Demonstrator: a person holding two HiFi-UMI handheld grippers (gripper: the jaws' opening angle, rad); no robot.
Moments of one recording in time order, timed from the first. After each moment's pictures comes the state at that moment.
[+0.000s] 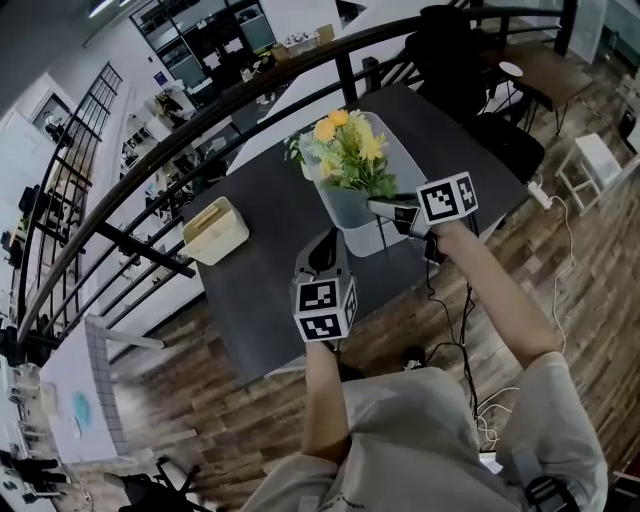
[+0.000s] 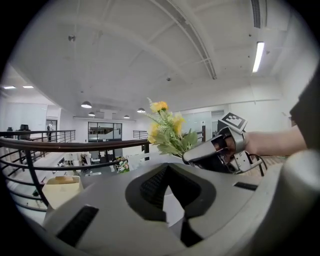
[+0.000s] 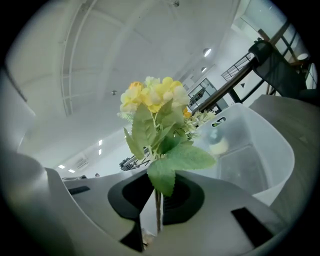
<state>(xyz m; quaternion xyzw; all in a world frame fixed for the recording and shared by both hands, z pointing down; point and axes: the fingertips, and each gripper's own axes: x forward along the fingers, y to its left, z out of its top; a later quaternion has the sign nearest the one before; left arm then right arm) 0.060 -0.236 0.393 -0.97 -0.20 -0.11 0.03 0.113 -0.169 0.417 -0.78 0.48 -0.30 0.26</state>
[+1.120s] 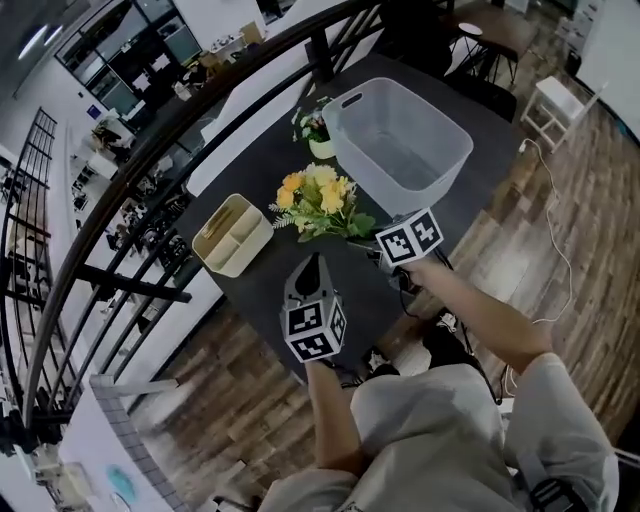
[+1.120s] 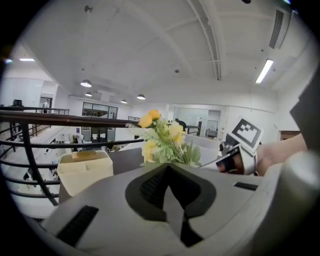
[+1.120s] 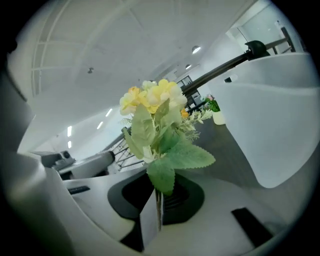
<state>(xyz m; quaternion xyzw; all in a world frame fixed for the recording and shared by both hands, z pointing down) 0.054 -0.431 0.448 -0.95 -0.25 -0.18 -0.03 0.073 -0.364 0.512 -0.84 0.35 -0.37 0.19</state>
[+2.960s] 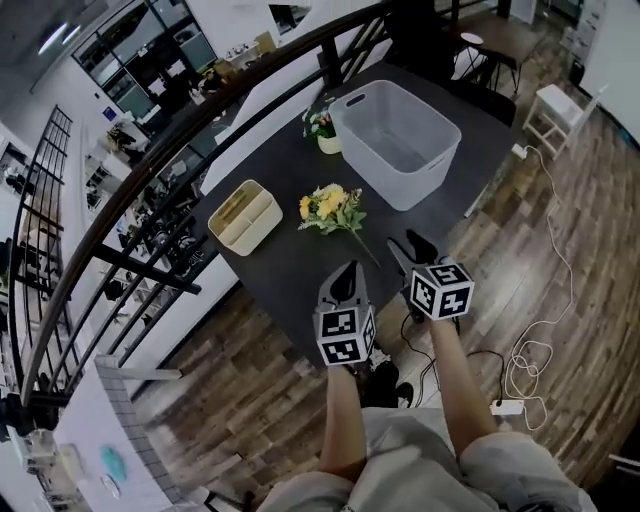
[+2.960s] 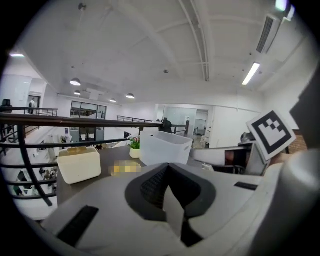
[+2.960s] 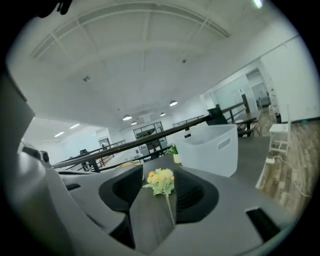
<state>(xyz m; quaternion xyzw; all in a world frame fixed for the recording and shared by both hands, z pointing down) -0.055 -0.384 0.435 -0.93 -0.32 -0.17 -0.01 -0.038 -0.276 0.438 -0.97 0.09 -0.16 0.14</state>
